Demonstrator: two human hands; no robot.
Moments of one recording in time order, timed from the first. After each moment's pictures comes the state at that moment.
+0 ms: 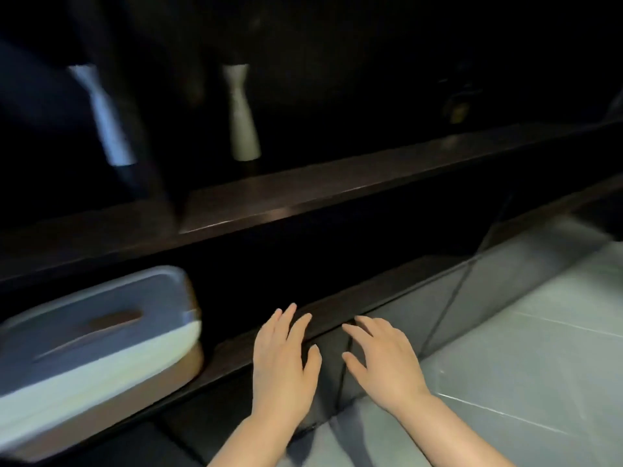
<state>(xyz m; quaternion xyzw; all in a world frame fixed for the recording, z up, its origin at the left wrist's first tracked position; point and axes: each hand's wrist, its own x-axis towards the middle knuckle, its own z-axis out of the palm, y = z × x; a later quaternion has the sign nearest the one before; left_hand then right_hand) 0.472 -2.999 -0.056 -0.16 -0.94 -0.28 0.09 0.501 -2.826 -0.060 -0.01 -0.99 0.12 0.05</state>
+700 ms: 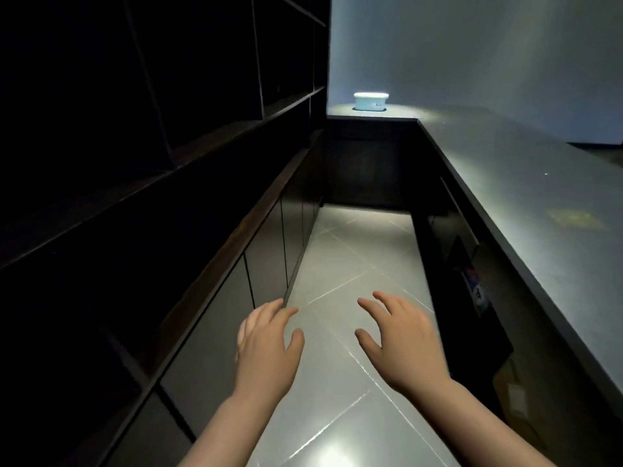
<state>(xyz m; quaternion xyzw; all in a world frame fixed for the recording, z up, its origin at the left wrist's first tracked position) 0.463 -2.371 -0.019 -0.54 -0.78 -0.31 -0.03 0.649 -2.292 0.000 -0.49 -0.86 0.04 0.15</state>
